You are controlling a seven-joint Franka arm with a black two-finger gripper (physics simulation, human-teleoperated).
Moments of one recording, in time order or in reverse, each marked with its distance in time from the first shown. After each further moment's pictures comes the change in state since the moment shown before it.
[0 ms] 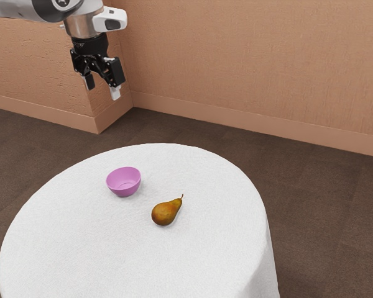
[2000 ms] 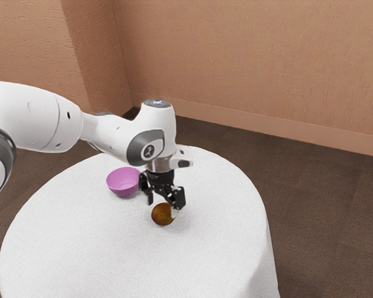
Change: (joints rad) arm -0.191 0.338 0.034 -0.440 -0.045 0.607 -0.189
